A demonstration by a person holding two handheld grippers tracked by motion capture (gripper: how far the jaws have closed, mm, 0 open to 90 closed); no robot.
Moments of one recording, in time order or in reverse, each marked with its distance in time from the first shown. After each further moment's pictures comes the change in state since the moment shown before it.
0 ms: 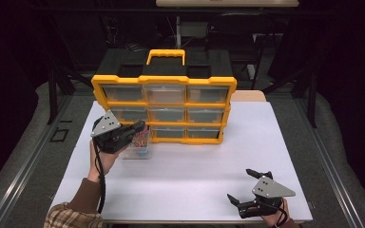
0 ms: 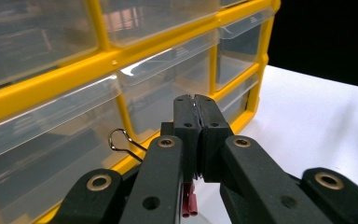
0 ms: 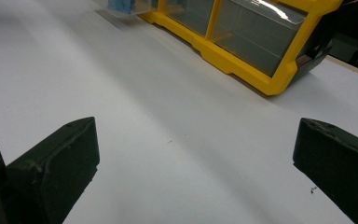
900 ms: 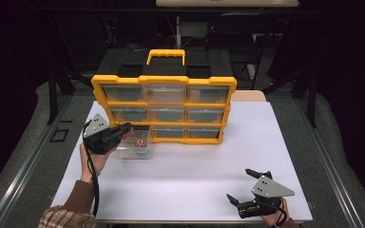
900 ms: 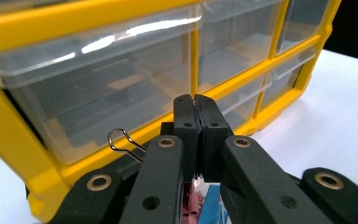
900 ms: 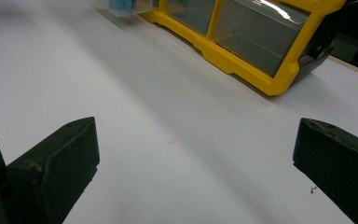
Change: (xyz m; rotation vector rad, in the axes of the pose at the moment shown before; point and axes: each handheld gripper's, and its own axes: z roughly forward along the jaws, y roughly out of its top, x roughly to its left) left arm 0.027 -0.031 -0.010 0.070 0.124 -0.067; right arm 0.000 0.000 0.001 0.003 0.003 -0.002
